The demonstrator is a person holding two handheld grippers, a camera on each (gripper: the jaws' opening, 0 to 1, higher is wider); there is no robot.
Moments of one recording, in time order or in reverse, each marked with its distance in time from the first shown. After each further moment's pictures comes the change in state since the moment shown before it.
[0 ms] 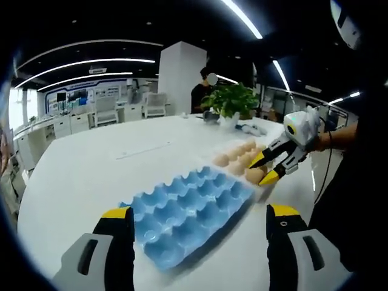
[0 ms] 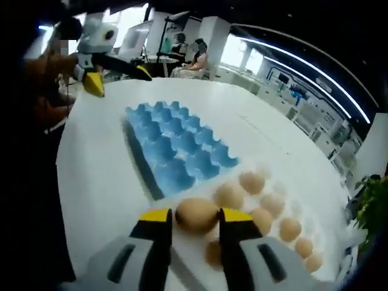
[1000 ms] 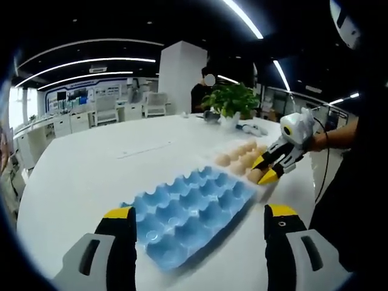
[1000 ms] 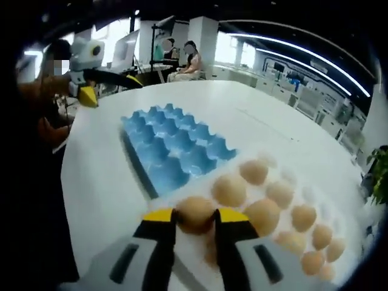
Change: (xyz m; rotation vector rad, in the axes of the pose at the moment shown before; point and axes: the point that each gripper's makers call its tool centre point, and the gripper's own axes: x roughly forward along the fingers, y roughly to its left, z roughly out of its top) left arm 0.002 0.004 -0.001 -0.007 0.005 -0.003; right arm 0.010 -0.007 -0.010 0.165 -0.048 0.079
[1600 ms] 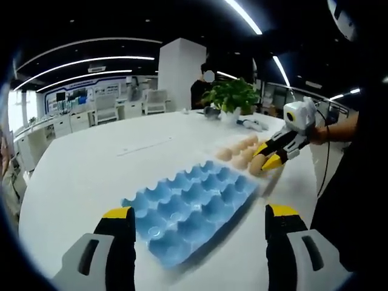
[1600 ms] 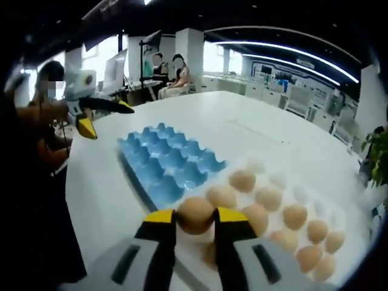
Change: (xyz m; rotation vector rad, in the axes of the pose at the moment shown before) left arm 0.001 0.002 -0.009 0.025 0.035 0.004; right arm -0.017 -0.009 0.021 0.137 -0.091 -0.049
